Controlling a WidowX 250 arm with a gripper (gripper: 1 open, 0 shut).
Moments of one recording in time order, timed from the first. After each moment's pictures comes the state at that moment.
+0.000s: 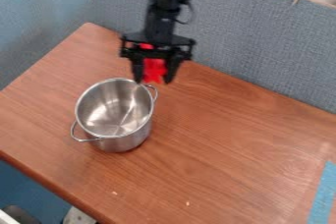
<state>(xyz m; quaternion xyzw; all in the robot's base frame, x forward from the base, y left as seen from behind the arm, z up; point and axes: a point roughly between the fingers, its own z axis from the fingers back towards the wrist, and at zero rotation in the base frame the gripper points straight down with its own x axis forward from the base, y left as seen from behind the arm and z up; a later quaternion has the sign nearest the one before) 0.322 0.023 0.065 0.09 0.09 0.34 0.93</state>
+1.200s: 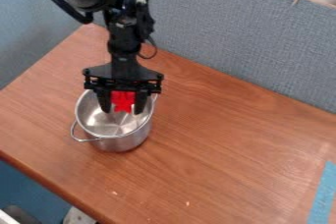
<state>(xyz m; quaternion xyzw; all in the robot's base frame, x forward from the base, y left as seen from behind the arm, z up) 0.273 0.069 0.039 0.04 0.02 0.27 0.96</state>
